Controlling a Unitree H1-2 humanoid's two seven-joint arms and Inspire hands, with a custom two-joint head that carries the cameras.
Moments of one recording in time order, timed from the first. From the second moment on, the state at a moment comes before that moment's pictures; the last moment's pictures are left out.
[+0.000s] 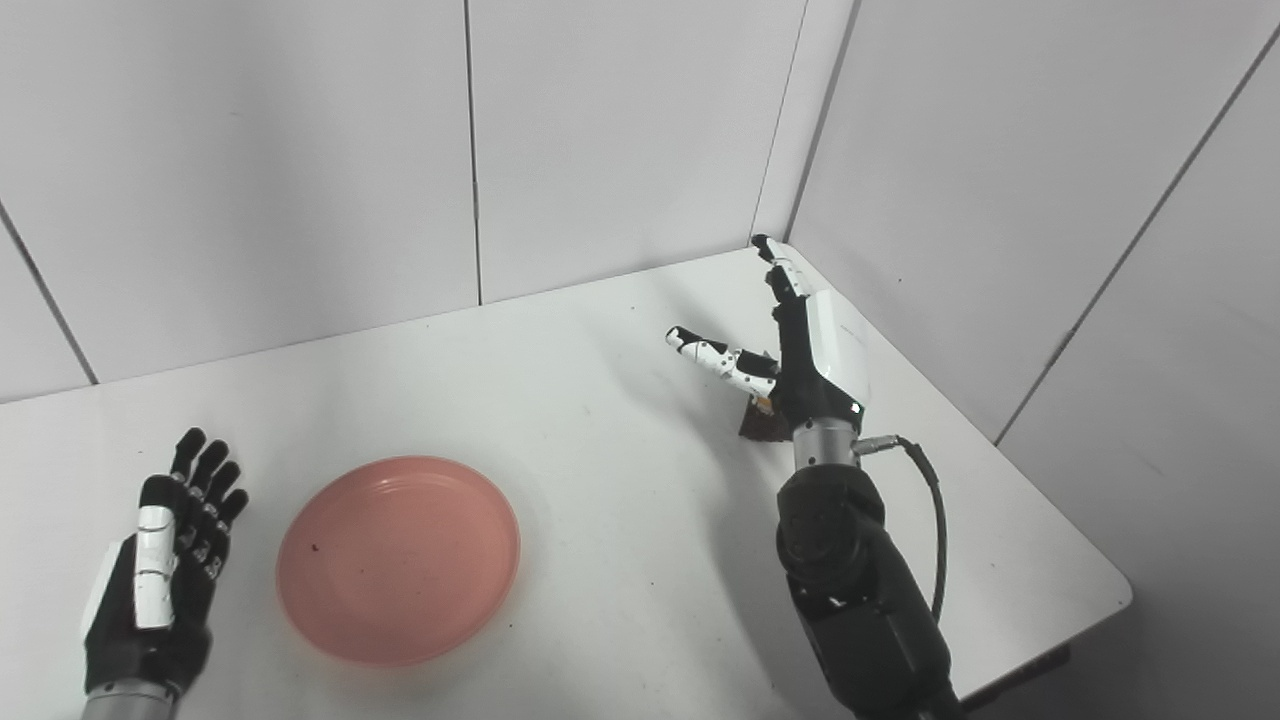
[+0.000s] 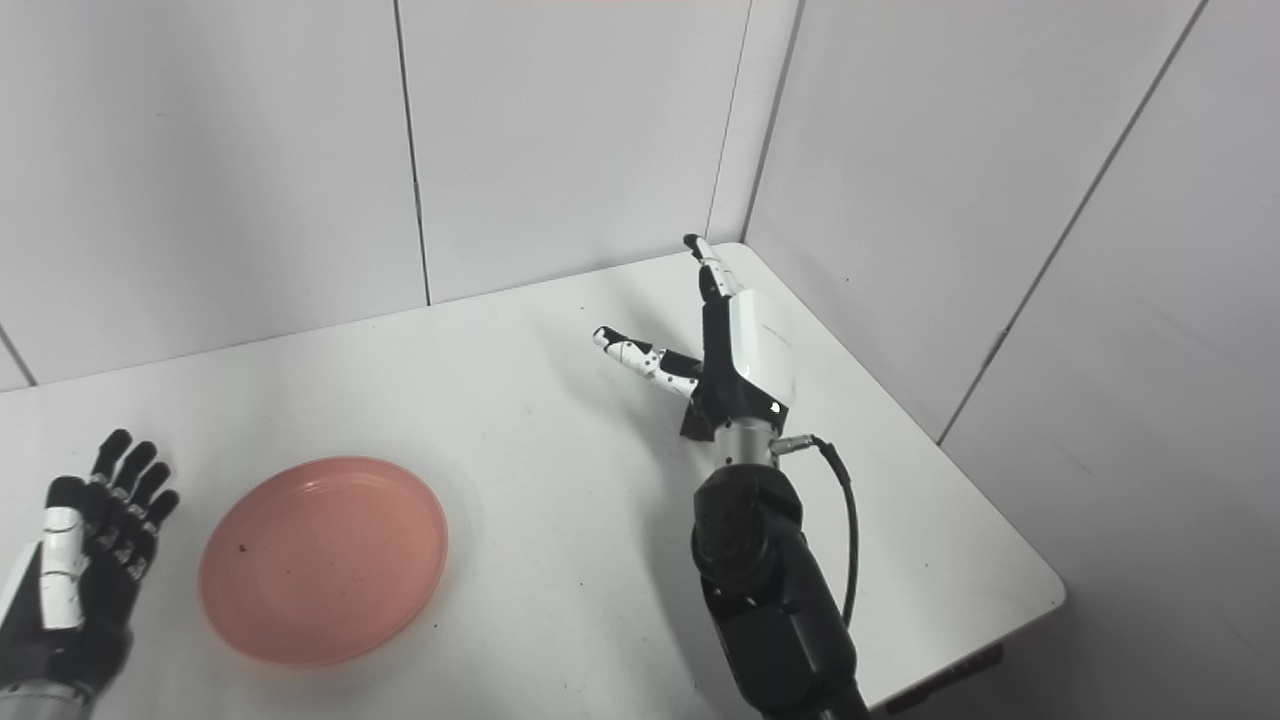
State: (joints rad) left arm -0.41 0.05 0.02 0.36 -0.25 -0.10 -0.28; right arm -0.32 -0.27 -0.14 -0.14 -0.75 0.39 -0.25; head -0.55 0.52
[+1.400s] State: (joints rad) left arm -0.40 0.06 0.02 0.36 -0.25 -0.14 -0.32; right arm -0.36 -0.27 -0.30 0.04 -1.13 0.47 0.30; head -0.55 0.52
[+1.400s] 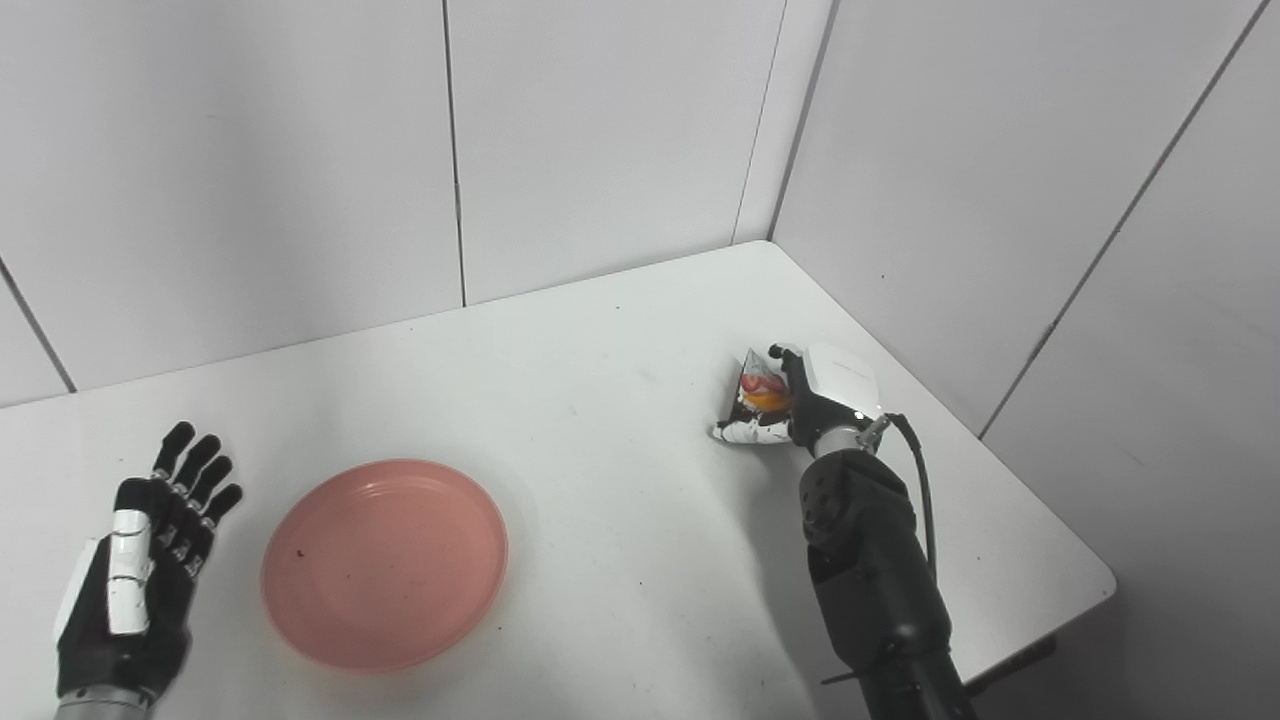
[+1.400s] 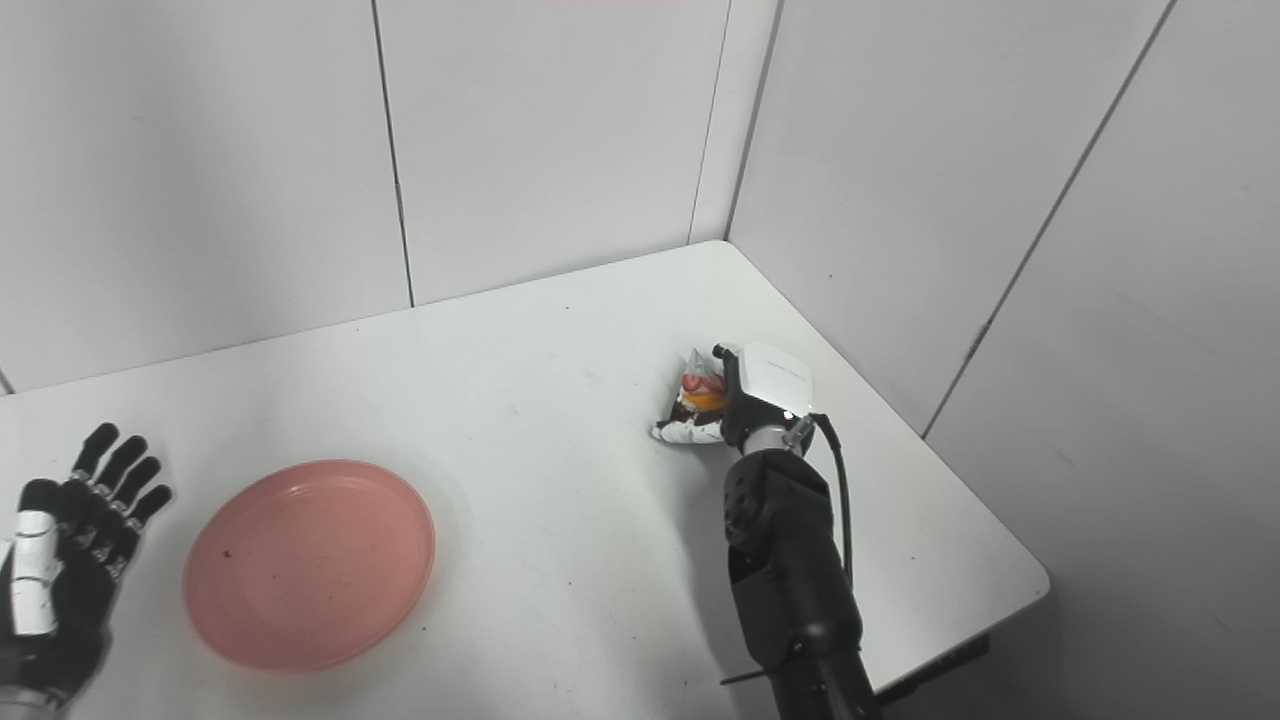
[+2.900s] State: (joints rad) left arm -0.30 -0.04 -0.10 0.22 -0.07 -0.08 -0.17; right arm -0.25 -0.31 -0.02 -0.41 -0.57 0.38 0.04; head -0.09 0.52
